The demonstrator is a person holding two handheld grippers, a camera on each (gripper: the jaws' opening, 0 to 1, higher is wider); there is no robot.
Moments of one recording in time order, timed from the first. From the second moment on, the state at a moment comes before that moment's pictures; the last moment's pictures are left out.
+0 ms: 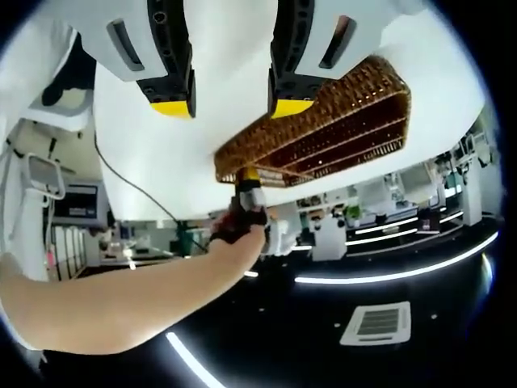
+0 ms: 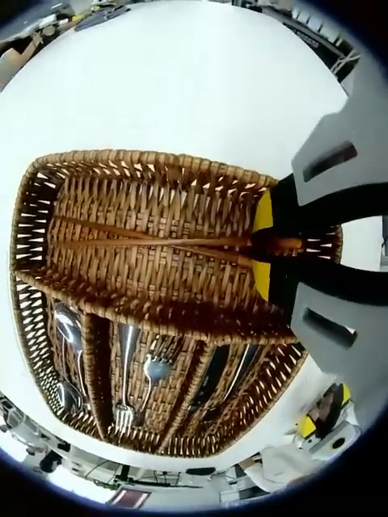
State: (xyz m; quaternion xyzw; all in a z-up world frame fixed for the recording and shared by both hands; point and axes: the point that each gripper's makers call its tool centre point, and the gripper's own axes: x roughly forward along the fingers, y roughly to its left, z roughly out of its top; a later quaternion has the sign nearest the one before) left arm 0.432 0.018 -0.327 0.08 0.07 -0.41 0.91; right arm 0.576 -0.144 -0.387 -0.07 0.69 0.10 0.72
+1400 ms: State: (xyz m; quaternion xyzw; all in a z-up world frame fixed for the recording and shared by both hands) left arm 0.433 0.021 -0.327 0.08 0.07 -0.41 0.91; right arm 0.590 -0.137 -0.389 -0.08 0.68 0.12 0.72
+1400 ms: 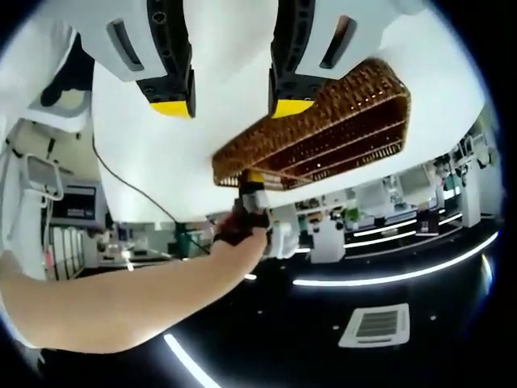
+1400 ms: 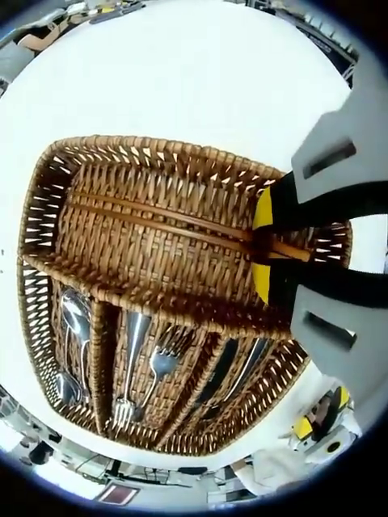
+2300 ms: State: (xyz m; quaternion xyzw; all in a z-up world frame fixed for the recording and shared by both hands) left arm 0.427 0.018 -0.325 0.07 0.08 -0.41 0.90; right arm 0.589 -0.134 -0.391 -0.09 0.67 0.13 0.72
